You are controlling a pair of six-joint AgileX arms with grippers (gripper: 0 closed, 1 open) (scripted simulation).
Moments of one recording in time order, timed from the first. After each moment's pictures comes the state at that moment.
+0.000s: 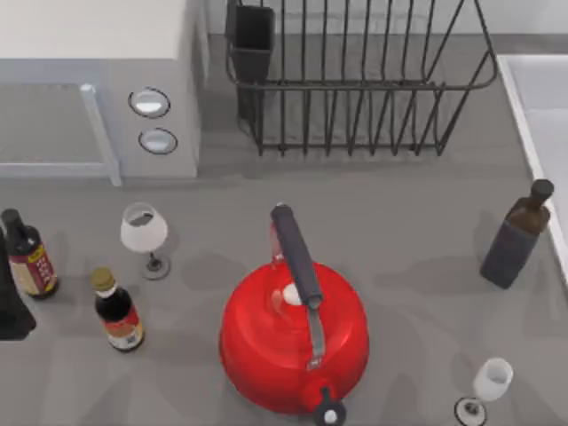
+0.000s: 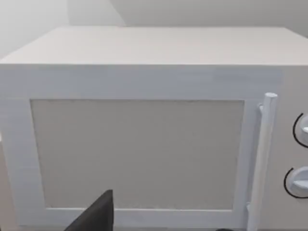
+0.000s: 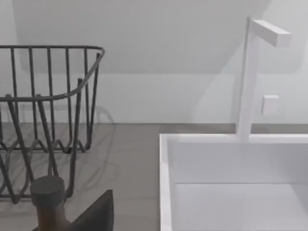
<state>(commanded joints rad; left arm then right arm) 0.00 0.00 0.00 0.00 0.00 0.00 0.00 0.00 0.00 0.00 0.00 0.00</state>
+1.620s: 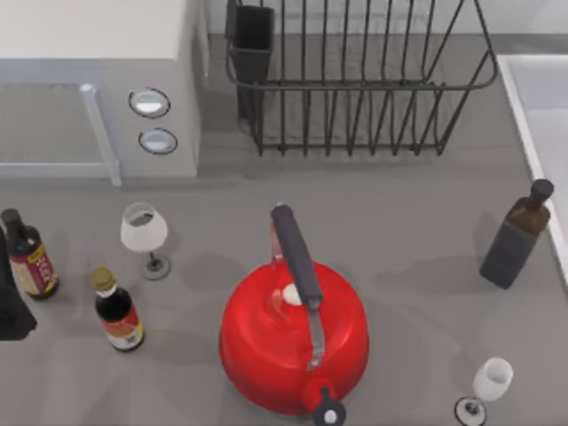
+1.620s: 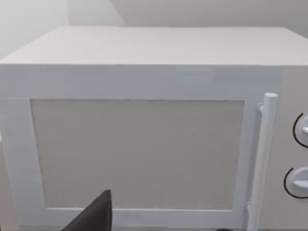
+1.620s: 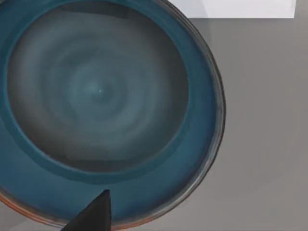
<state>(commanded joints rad) 0.00 0.00 0.00 0.00 0.00 0.00 -0.76 1.68 1.31 -1.15 -0.04 -0.75</state>
